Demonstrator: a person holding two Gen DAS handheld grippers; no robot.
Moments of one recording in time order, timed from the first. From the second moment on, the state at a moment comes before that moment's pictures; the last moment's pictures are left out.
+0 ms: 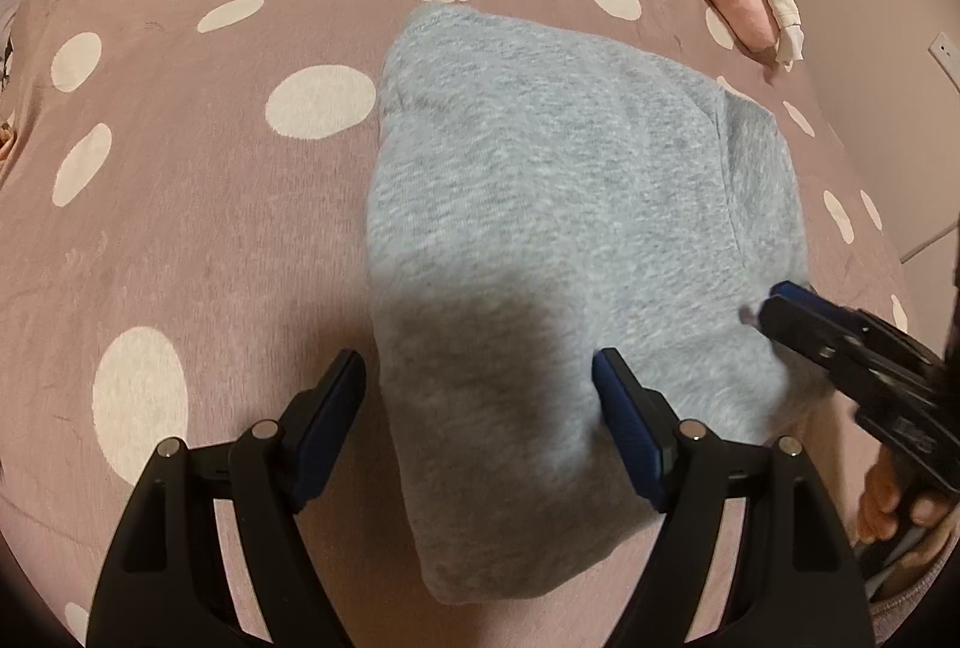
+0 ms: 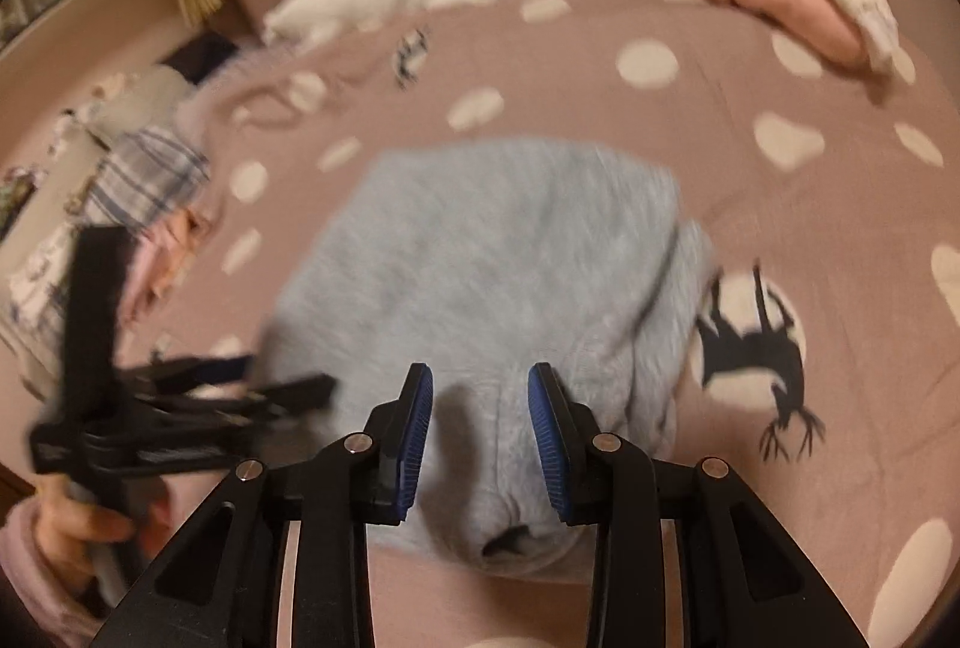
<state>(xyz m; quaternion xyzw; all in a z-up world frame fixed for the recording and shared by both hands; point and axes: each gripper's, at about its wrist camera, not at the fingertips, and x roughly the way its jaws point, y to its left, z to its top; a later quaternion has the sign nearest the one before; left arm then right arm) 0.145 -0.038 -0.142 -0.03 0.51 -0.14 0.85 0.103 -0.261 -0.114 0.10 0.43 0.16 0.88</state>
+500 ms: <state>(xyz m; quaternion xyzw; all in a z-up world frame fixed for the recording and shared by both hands) 0.139 -0.035 -0.150 -0.02 0.51 -0.15 0.85 0.121 -0.276 -0.095 0.16 0.41 0.16 0.88</state>
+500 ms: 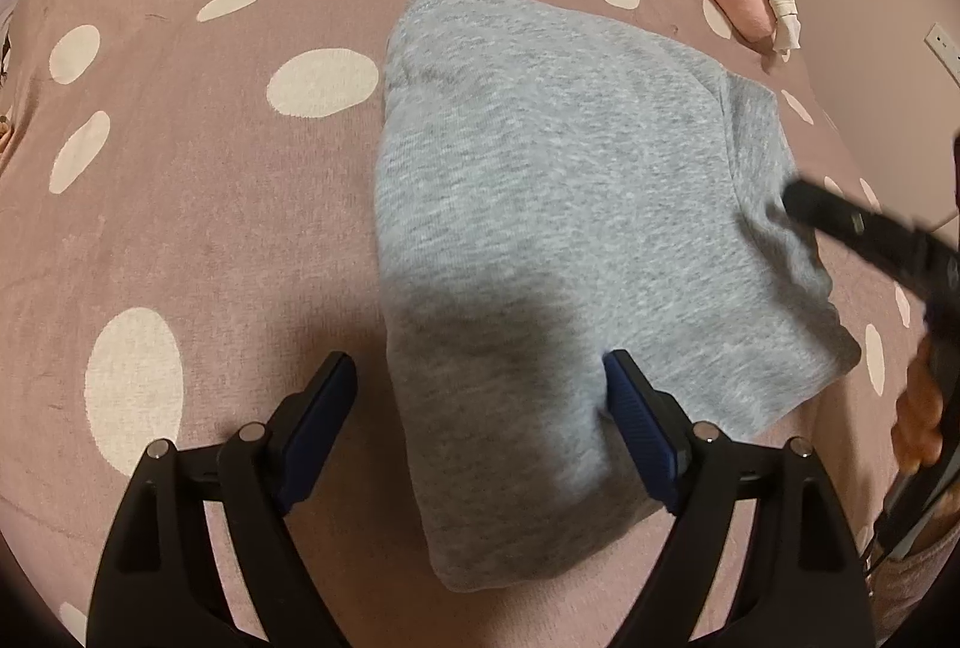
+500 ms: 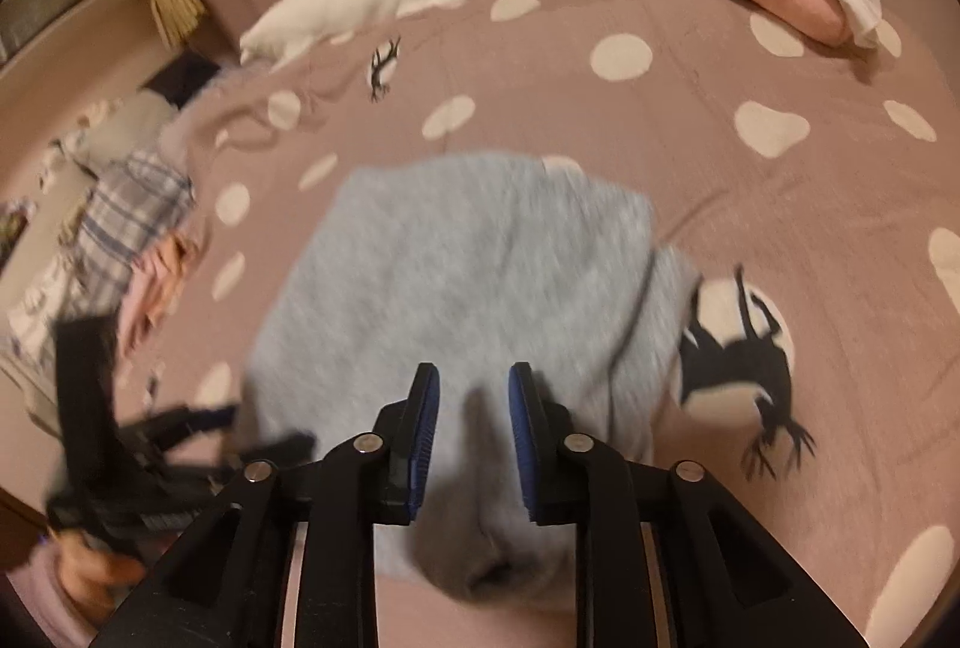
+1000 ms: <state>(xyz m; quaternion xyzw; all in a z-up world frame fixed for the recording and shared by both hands) 0.139 -0.031 -0.154 -0.02 0.51 -0.15 0.85 0.170 -0.282 -0.117 0.21 0.46 0.08 0.86</state>
